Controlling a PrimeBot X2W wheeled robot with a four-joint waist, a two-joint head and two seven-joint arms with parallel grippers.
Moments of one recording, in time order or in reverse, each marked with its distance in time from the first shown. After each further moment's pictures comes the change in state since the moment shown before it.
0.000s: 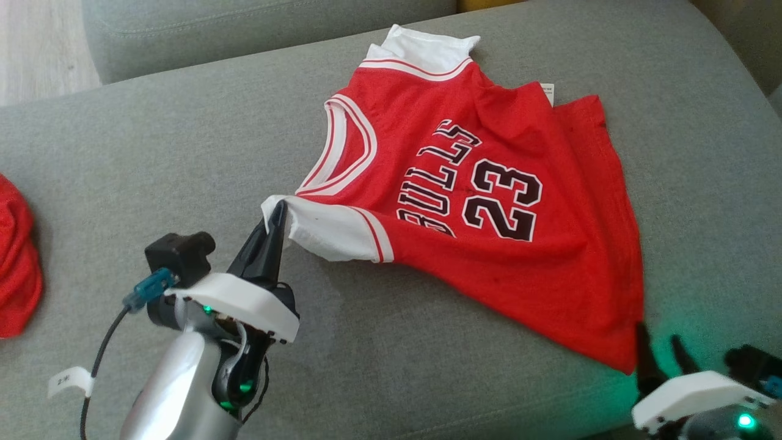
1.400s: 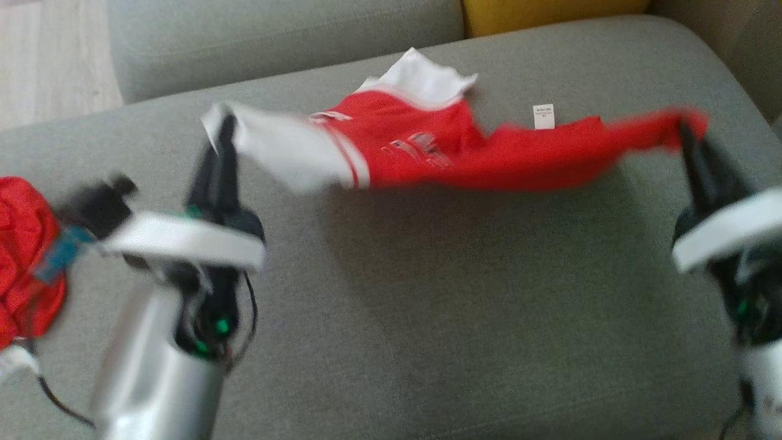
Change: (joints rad) left arm -0.075 -0.040 0.112 -0.164 -0.217 0.030 -0.031; right arm -0.282 -0.206 0.163 -0.393 0.031 0.000 0.233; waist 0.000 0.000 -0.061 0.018
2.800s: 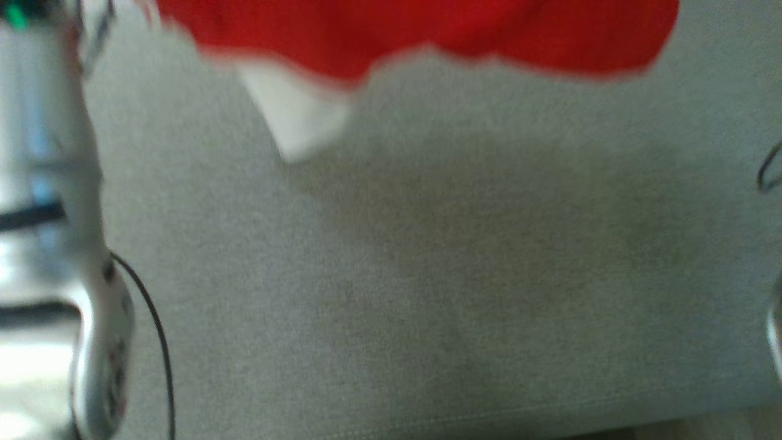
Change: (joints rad) left arm -0.799 0.024 0.165 0.146 -0.189 0.239 0.151; right arm -0.810 0.008 0.001 0.294 0.080 0.000 0.173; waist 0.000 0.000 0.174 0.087
